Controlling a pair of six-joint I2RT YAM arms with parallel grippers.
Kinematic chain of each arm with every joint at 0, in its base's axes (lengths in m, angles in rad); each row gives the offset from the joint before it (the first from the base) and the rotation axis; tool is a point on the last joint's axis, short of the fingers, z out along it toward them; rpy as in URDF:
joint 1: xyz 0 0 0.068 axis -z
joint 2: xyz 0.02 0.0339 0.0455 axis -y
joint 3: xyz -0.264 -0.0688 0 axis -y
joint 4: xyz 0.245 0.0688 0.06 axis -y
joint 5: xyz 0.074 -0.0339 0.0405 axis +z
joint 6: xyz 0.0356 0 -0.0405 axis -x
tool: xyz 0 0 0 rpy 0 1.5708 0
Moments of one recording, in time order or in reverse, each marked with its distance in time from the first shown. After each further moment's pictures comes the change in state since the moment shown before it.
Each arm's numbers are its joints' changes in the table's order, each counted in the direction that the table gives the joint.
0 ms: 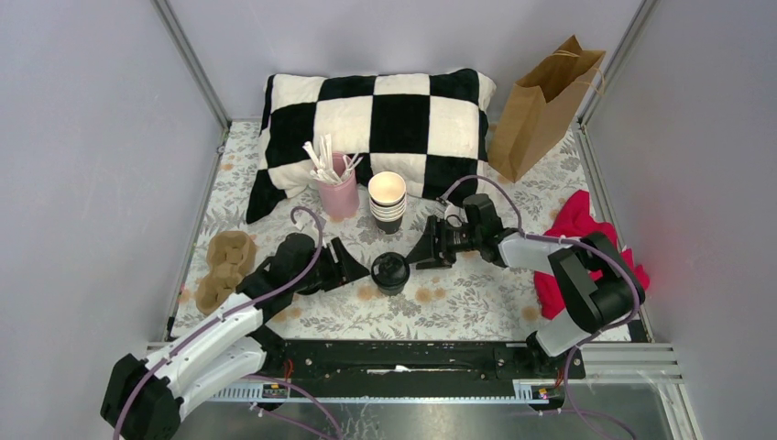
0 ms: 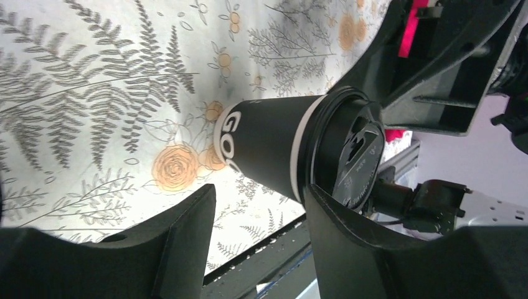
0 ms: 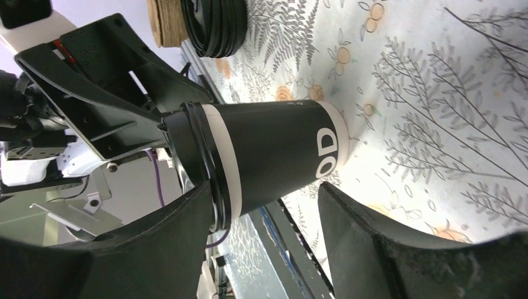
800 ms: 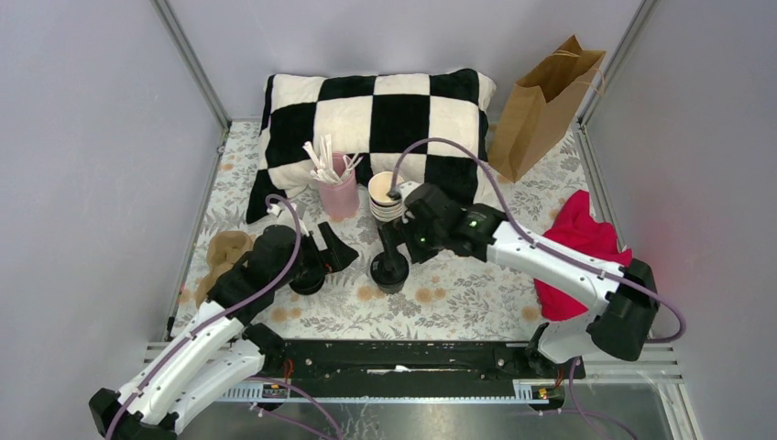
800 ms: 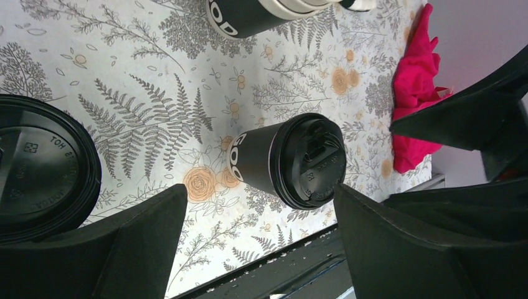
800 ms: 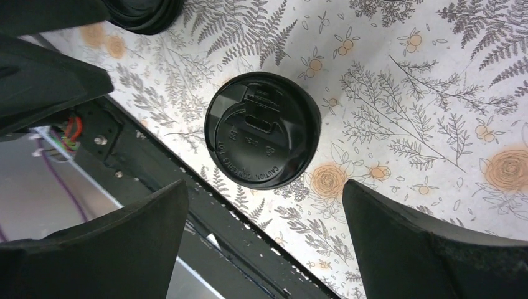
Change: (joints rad) left arm 0.000 0.153 0.214 -0.313 0.197 -0.131; right arm -0.412 0.198 0.567 -0.950 -0.766 0.419
